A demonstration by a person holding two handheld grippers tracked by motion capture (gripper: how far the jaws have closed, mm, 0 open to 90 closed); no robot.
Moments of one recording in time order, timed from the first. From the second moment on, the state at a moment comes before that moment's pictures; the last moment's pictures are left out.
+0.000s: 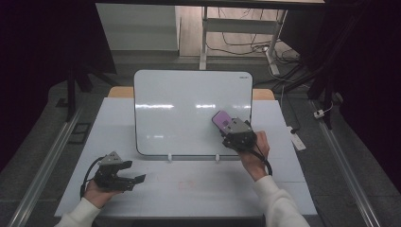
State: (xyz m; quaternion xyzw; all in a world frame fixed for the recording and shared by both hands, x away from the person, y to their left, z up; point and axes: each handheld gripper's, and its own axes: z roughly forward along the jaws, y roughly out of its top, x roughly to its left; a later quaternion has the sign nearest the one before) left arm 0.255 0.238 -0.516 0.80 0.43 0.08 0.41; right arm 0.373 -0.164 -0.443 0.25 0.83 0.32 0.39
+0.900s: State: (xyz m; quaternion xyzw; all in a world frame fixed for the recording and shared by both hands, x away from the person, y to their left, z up) left arm 0.255 0.231 -0.511 0.81 0.40 0.07 0.42; right arm 0.302 -0.199 -0.446 0.21 0.84 0.43 0.24
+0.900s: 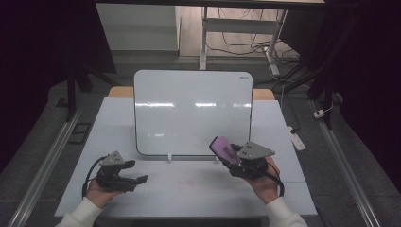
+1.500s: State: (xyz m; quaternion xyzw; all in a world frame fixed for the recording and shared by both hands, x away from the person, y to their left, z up) left arm 0.269 0.186 -0.482 0.84 0.30 0.07 0.45; right arm 0.295 -0.190 -0.466 0.19 0.87 0.43 0.18
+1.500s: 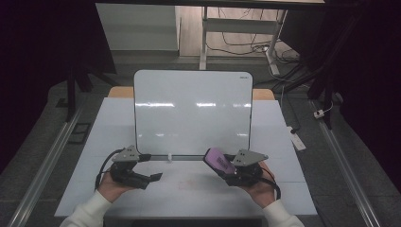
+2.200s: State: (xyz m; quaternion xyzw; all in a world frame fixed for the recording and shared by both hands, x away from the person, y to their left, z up) left arm 0.297 0.114 -0.468 0.88 0.20 0.04 0.43; right arm 0.293 -0.164 -0.476 0.13 0.89 0.42 0.13
